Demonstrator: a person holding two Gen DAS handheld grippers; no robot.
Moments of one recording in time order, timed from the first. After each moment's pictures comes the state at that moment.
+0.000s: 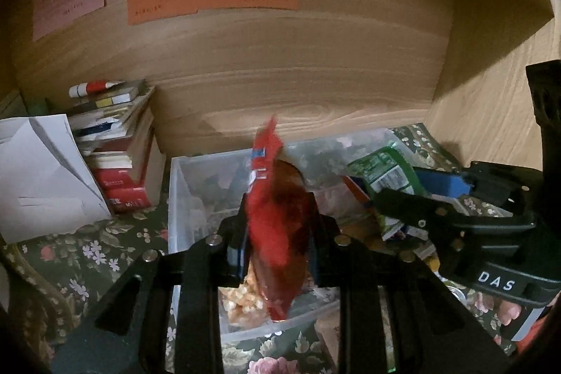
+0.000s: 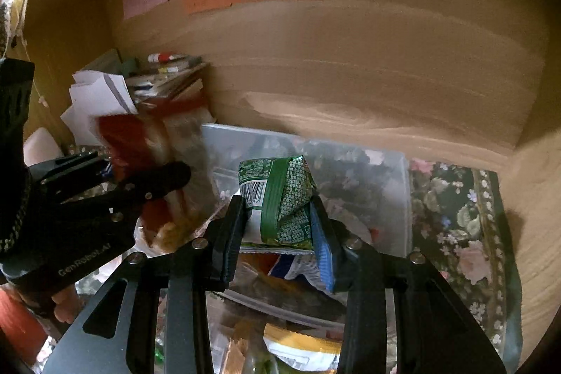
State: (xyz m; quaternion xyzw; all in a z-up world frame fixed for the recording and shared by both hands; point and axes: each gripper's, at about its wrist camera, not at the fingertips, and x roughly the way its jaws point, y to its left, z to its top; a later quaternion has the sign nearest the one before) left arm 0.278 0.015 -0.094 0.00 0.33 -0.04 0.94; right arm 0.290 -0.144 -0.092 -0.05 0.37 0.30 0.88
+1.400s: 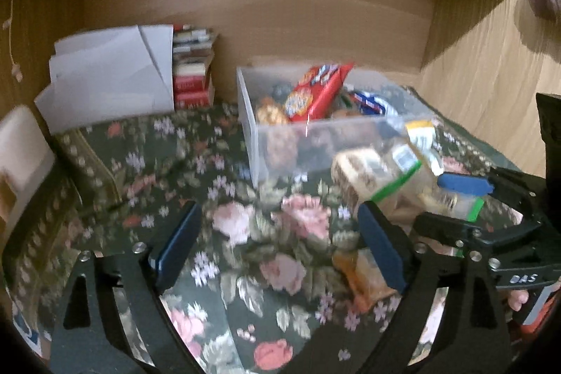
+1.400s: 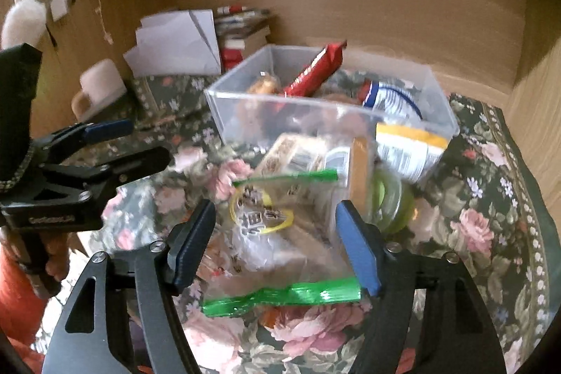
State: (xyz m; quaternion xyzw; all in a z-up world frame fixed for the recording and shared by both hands) left arm 0.110 0.051 -0.120 -0.02 0.34 -0.03 0.94; right arm 0.152 -0.146 -0.119 -0.06 0.38 0.32 0.86
